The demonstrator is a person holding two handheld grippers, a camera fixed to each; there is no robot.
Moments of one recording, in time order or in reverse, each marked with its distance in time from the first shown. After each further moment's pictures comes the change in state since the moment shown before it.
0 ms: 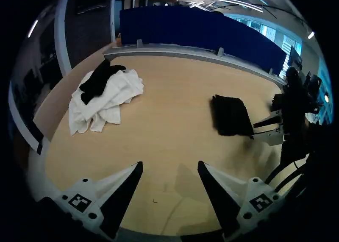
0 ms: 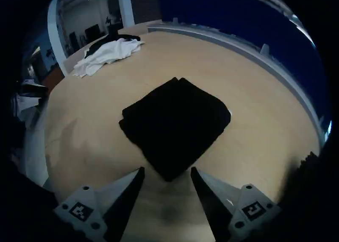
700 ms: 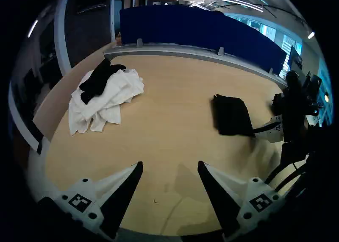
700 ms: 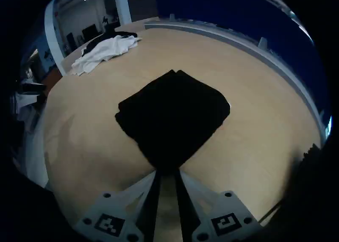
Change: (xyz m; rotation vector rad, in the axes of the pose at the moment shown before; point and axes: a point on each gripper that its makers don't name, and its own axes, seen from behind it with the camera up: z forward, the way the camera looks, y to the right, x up) left arm 0.000 -0.001 0.003 -0.002 -0.004 0.002; right arm -0.011 0.006 0.002 -0.015 -0.025 0.021
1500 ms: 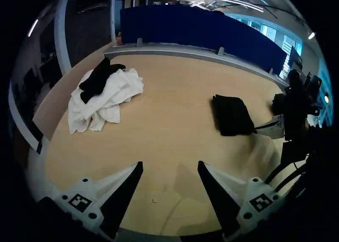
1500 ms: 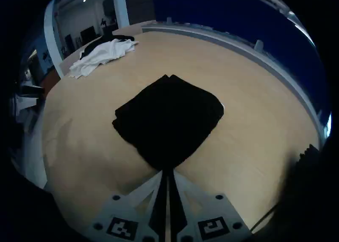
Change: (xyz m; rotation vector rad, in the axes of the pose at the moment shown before) left arm 0.000 0.003 0.001 0.000 -0.001 -0.005; right arm 0.008 0.010 -0.008 -0.018 0.035 0.007
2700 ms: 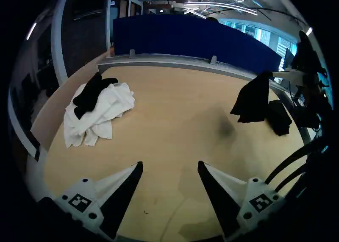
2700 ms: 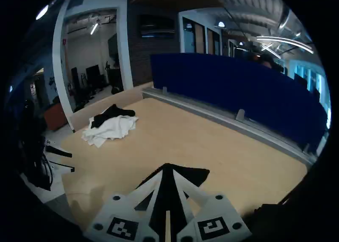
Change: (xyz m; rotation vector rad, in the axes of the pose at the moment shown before) left arm 0.037 0.026 -0.001 -0.033 0.068 0.023; right arm 0.193 0.032 -0.149 -0.005 0.395 -0.011
